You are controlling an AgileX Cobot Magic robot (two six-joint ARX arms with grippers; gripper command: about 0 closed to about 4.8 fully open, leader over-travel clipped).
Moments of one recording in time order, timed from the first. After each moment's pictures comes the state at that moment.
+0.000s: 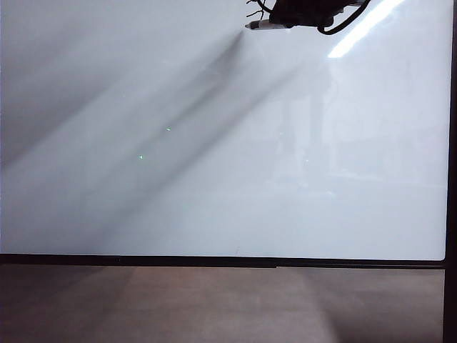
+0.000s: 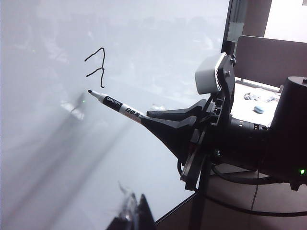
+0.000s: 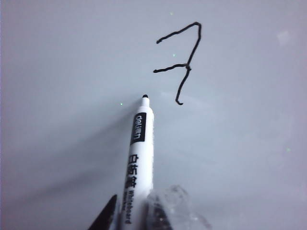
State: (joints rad) left arm -0.63 0.94 0.90 0.13 0.12 0.00; right arm 0.50 1.51 1.06 0.59 0.05 -0.13
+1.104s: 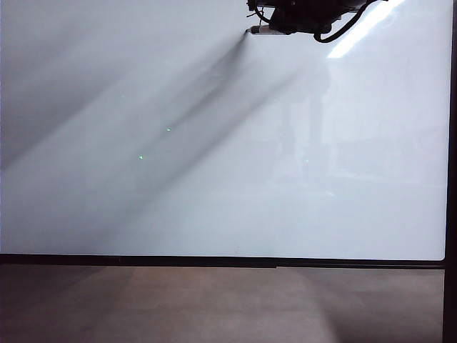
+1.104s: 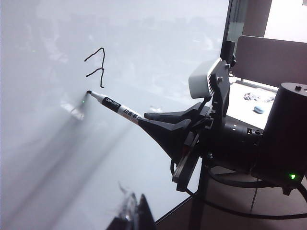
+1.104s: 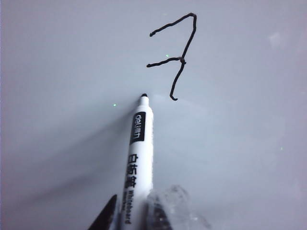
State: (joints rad) left arm -0.63 0.94 0.90 0.13 0.12 0.00; right arm 0.50 1.55 1.06 0.64 0.09 -0.13
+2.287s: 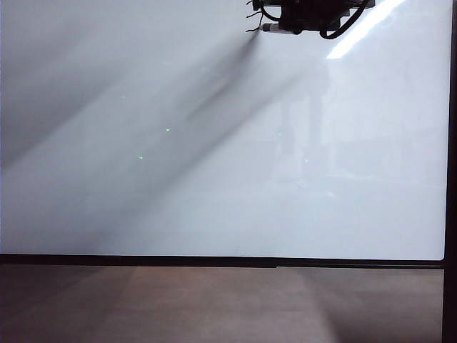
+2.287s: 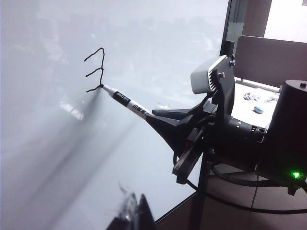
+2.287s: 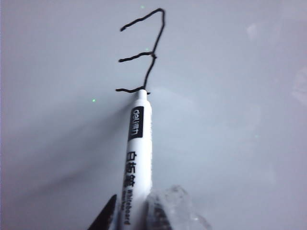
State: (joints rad) left arm -0.63 0.94 0.90 0.13 0.12 0.00; right arm 0.51 1.53 1.06 0.60 0.20 -0.13
